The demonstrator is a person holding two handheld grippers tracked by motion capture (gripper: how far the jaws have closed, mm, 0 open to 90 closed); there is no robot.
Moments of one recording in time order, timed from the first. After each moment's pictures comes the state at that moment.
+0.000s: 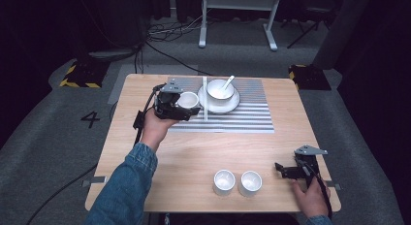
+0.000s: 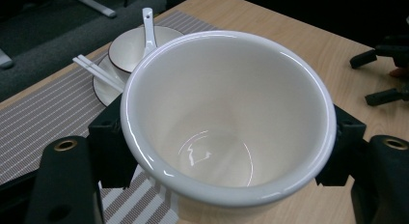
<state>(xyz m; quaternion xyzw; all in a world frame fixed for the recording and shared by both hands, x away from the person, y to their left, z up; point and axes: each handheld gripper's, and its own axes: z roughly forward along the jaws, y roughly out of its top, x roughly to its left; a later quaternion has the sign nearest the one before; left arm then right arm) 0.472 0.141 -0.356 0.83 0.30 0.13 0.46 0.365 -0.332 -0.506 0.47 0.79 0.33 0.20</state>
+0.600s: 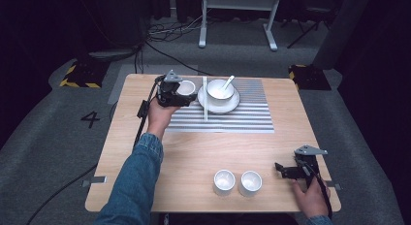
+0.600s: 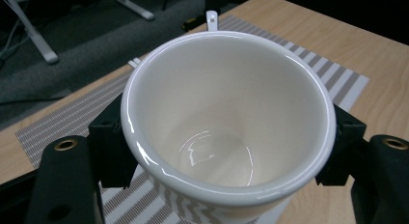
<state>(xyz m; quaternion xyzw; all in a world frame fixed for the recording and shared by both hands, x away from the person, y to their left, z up) 0.529 0.151 -0.386 0.80 0.34 0.18 0.47 0.365 -0.332 -0.505 0.47 0.79 0.33 0.20</state>
